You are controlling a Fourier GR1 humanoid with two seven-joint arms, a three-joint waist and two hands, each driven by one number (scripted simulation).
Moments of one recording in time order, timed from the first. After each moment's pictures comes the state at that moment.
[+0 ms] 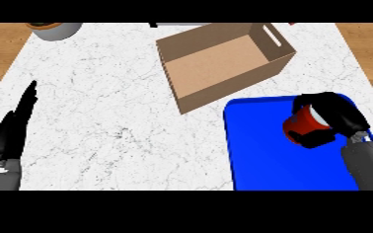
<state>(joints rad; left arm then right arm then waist) -0.07 0.39 0.16 -1.35 -0.20 0.11 0.05 -0.27 -0.45 0.02 -1.20 0.92 0.23 -0.29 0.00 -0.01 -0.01</state>
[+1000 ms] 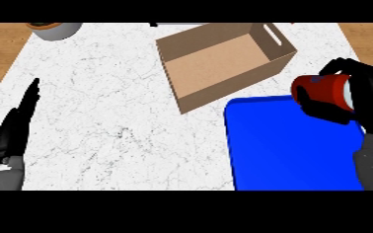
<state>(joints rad) -0.08 0.37 0.16 -1.37 -0.22 0.10 0.08 -0.24 -0.35 -0.07 -1.76 1.04 0.09 0.24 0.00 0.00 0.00</state>
